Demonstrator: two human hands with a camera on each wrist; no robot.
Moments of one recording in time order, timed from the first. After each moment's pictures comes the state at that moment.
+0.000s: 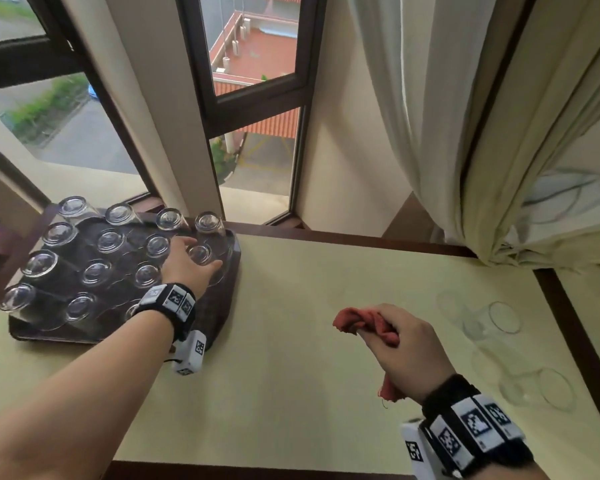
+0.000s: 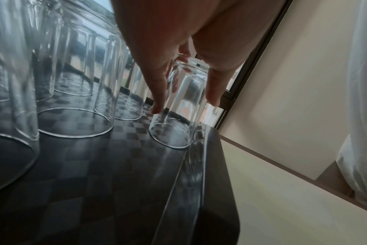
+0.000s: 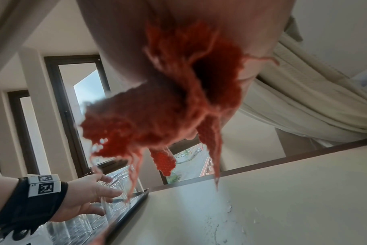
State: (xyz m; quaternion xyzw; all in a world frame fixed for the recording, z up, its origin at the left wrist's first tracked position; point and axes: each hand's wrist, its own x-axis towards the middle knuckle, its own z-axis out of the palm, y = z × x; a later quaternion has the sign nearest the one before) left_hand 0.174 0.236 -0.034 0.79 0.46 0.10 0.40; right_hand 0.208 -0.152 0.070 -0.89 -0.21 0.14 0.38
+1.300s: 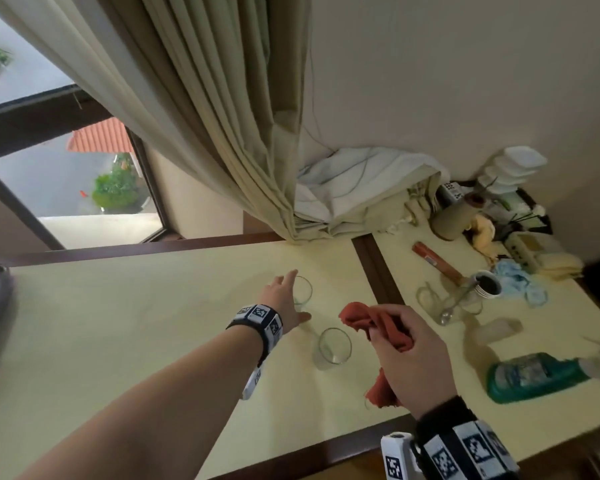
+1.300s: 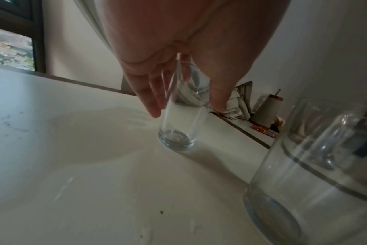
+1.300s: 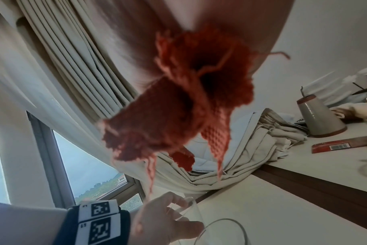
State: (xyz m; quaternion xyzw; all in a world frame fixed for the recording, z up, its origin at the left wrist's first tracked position) left_hand 0.357 -0.279 -0.031 0.93 0.05 -0.18 0.32; right_hand 0.249 -0.498 0.109 -0.90 0.01 0.01 0.45
